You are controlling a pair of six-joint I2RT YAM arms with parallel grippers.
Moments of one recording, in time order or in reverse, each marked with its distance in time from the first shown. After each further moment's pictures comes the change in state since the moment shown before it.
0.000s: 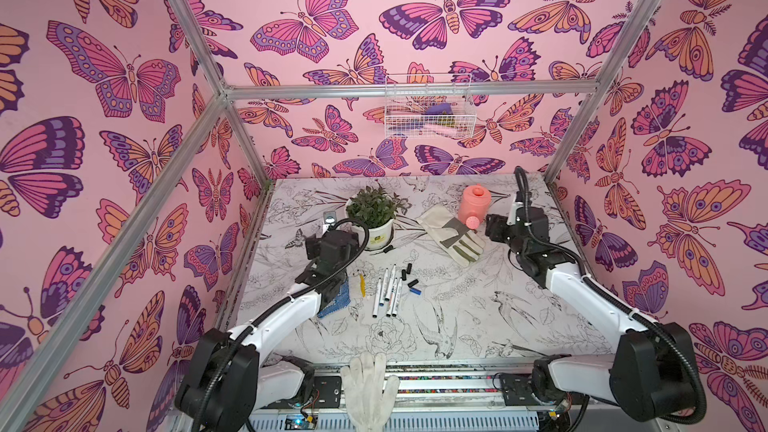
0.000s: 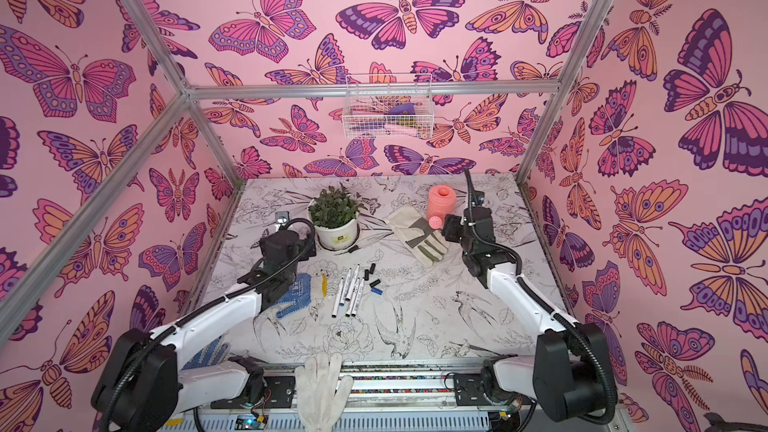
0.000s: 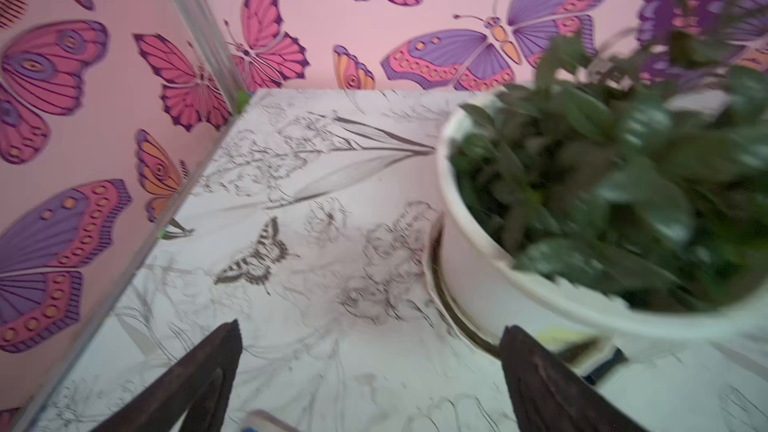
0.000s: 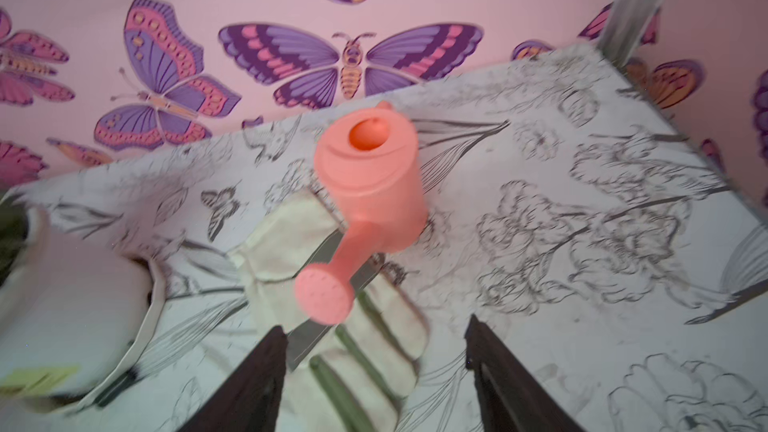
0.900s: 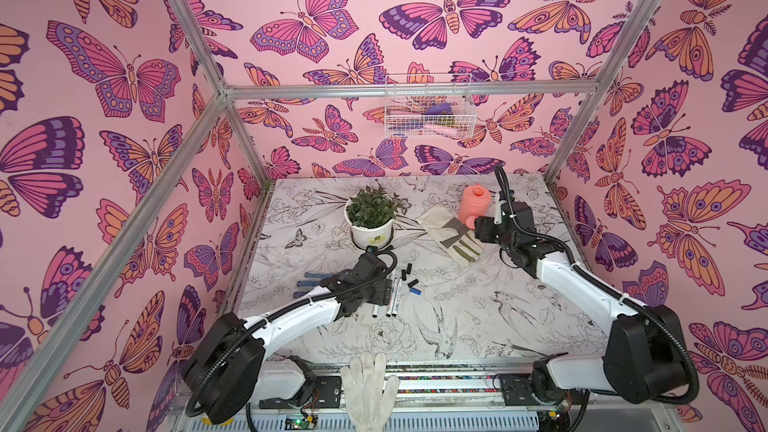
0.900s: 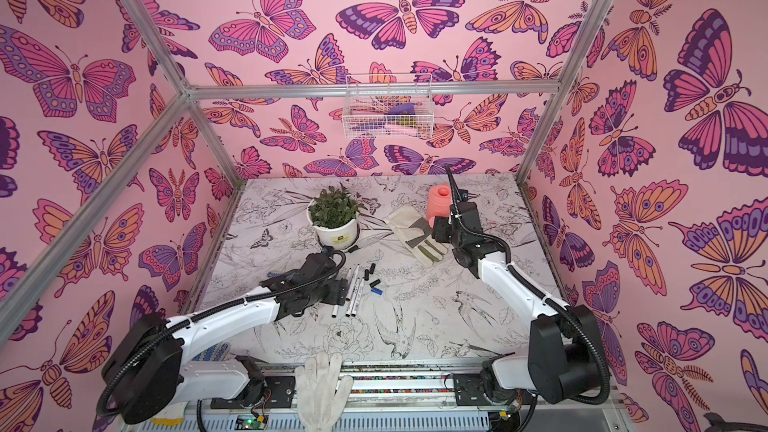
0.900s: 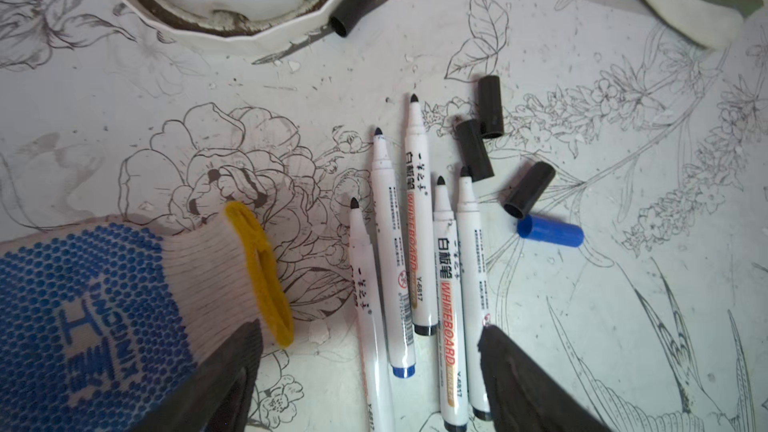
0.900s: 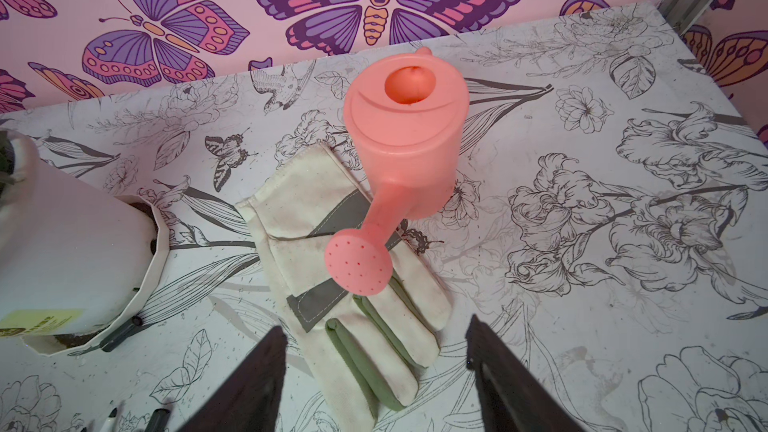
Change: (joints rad) left arm -0.206 0.096 0.026 -0.388 0.471 -0.189; right arm 0.028 0.085 0.087 -0.102 -0.007 -0.028
